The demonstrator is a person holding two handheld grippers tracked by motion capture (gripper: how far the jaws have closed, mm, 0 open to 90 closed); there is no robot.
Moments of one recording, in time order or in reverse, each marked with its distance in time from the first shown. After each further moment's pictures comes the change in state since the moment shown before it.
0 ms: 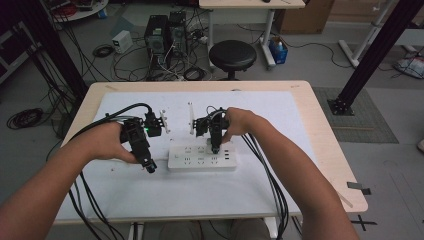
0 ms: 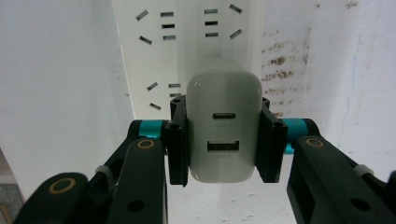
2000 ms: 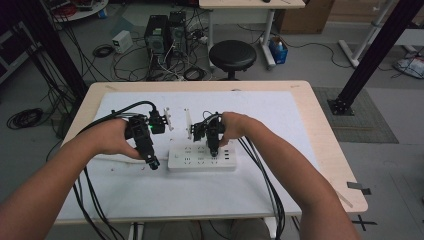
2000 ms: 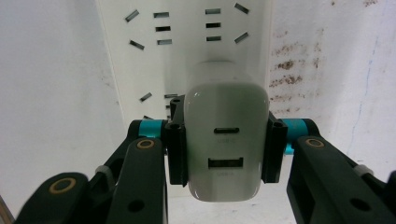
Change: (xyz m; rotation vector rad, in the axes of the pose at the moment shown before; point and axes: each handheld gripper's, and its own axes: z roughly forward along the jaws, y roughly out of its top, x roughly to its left) left arm 0.011 0.009 0.006 -0.003 -0.020 0.008; right arm 0.004 0.011 0.017 0.053 -0.021 0.000
